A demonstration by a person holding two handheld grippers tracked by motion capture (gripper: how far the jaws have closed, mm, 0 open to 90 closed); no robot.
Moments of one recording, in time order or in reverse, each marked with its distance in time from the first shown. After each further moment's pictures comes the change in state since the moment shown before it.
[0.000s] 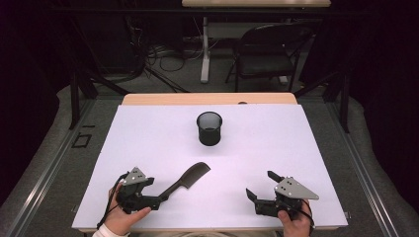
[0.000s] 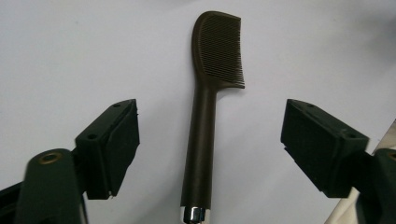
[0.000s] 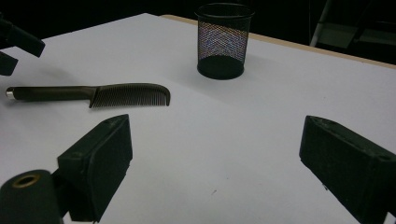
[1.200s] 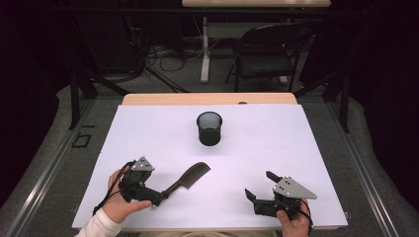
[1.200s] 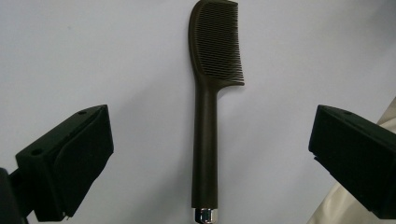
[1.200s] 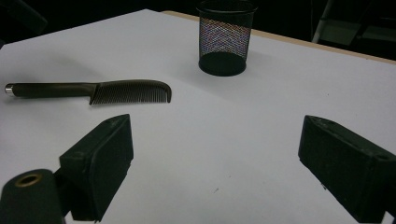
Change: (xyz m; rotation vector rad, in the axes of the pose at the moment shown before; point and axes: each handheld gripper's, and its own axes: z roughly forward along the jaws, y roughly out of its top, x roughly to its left) left arm 0.001 0.040 -0.002 0.177 -0.014 0.076; right arm 0.001 -0.001 0.003 0.012 0.001 0.000
